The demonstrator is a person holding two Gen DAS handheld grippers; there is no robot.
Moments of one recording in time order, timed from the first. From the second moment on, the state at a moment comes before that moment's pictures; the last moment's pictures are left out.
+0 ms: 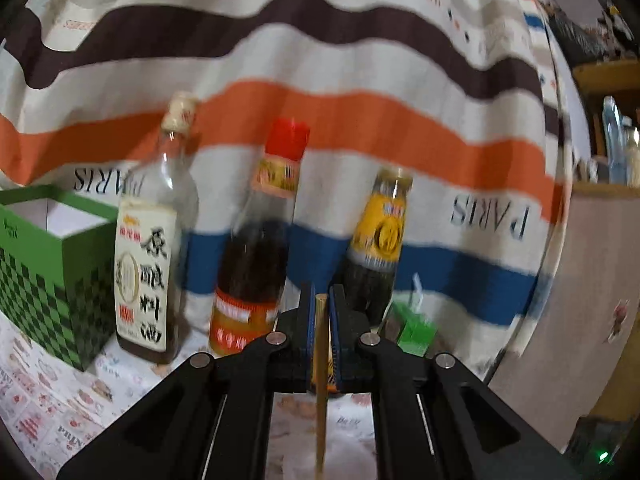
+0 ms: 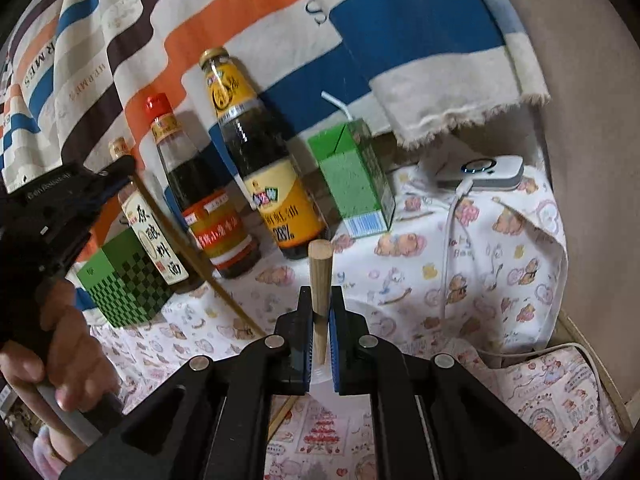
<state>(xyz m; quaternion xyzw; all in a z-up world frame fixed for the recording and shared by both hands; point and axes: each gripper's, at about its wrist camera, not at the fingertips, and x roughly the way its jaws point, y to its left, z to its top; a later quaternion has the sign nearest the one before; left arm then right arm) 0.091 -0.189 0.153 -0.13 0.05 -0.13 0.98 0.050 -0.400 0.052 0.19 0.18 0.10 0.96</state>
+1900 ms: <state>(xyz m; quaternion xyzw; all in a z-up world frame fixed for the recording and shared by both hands) 0.028 -0.037 -0.003 -0.08 0.33 -0.06 0.94 0.035 -0.282 -0.017 0.13 0.38 0.21 0.89</state>
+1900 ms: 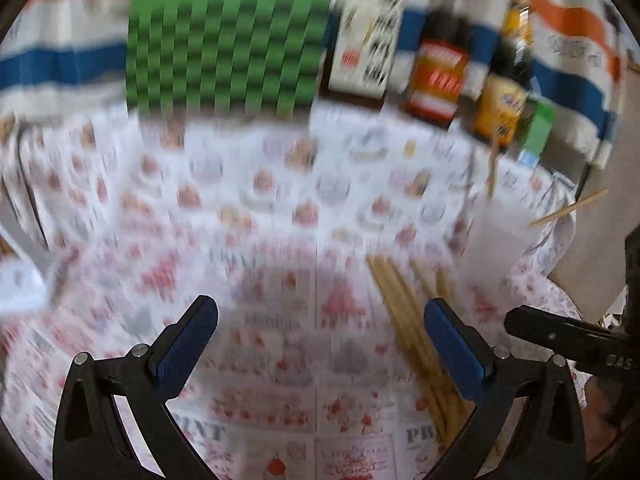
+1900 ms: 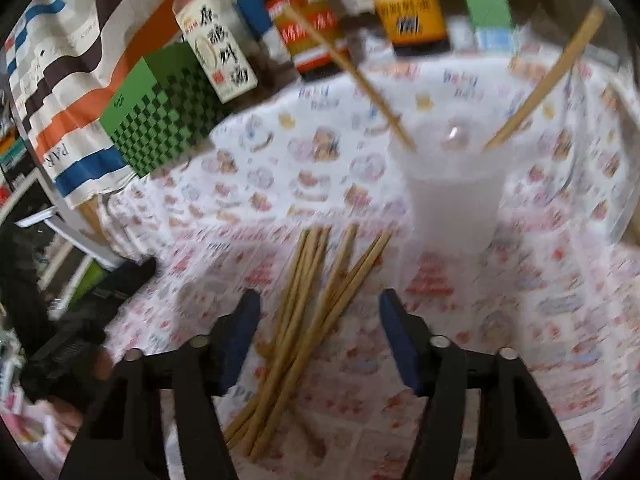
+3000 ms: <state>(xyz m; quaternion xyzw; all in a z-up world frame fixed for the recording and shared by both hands) 0.031 -0.036 -0.014 -0.06 0.34 -0.02 0.94 0.019 -0.267 -0.015 0.07 0.35 0.16 0.92</state>
